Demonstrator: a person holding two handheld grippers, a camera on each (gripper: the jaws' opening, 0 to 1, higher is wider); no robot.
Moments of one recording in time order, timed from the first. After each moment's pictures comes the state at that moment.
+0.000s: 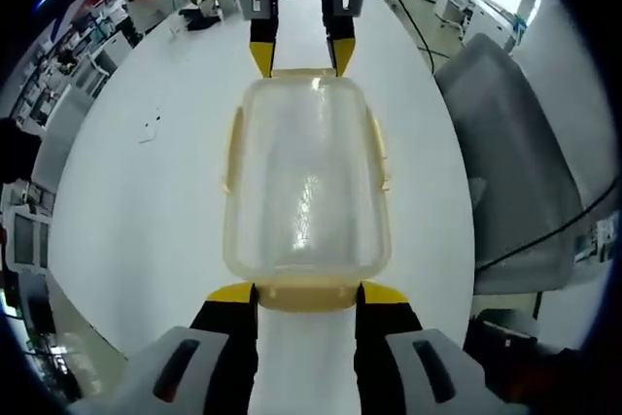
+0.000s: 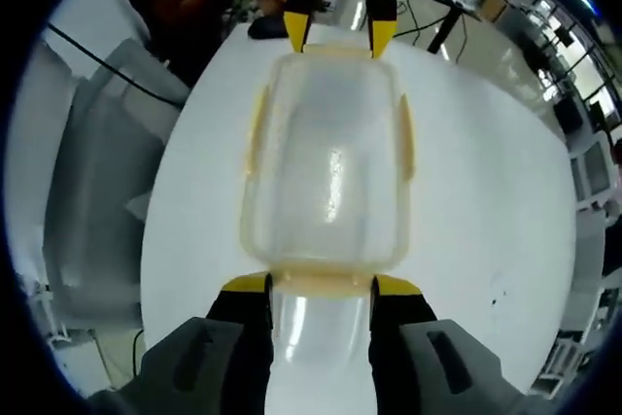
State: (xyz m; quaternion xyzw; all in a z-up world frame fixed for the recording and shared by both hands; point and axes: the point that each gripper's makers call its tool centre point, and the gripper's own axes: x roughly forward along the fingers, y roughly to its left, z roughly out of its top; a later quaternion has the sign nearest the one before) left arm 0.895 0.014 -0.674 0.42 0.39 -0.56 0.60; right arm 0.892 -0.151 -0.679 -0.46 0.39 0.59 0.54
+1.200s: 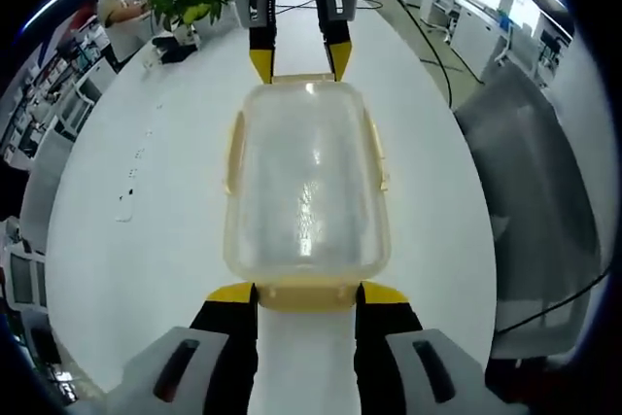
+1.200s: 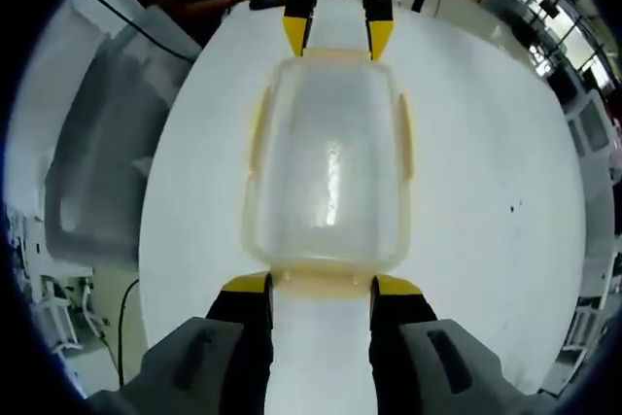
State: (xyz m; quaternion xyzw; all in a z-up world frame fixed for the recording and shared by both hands) left arm 0.908 -0.121 -0.697 0.42 0.35 -0.59 0.59; right arm 0.897 -0.281 -0.696 -0.44 0.42 0.57 0.55
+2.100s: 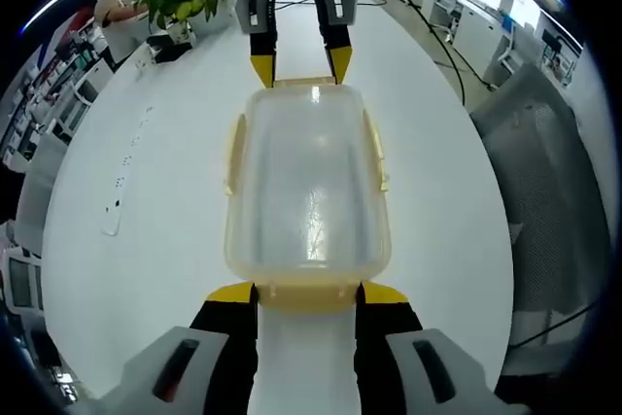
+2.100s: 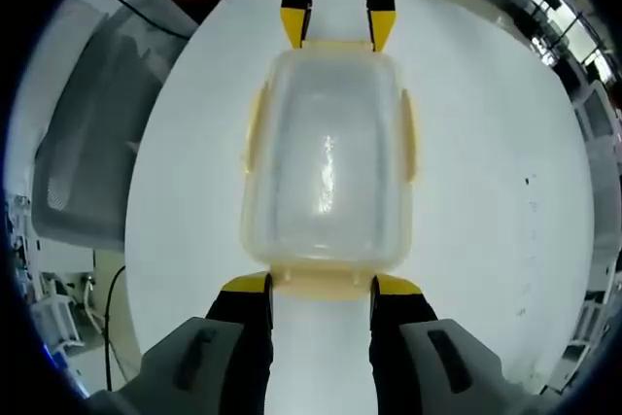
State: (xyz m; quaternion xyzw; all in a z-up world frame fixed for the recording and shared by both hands) left arm 0.913 -0.146 -0.724 0.42 0.35 -0.59 0.60; right arm 0.898 -0.307 -0.730 -0.44 0.43 0.56 0.54
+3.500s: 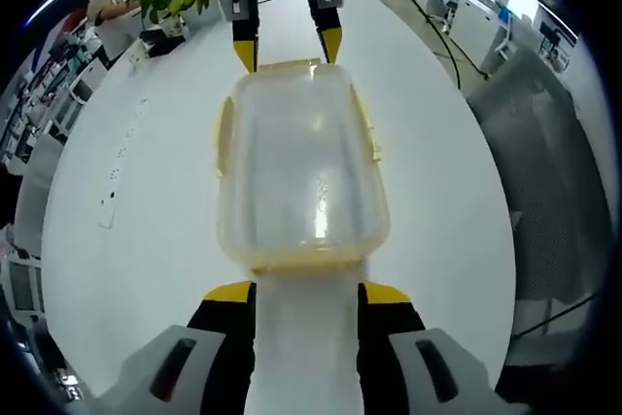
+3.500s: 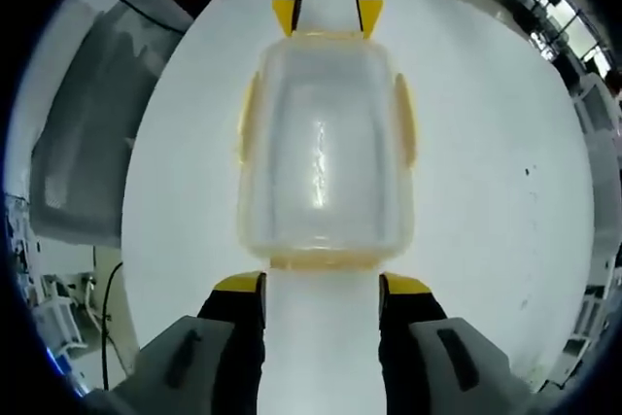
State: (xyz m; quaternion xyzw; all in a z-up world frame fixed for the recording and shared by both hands) left arm 0.908 -0.131 -0.731 0.43 0.35 -0.59 0.59; right arm 0.906 -0.317 -0.733 -0.44 0.45 0.55 0.55
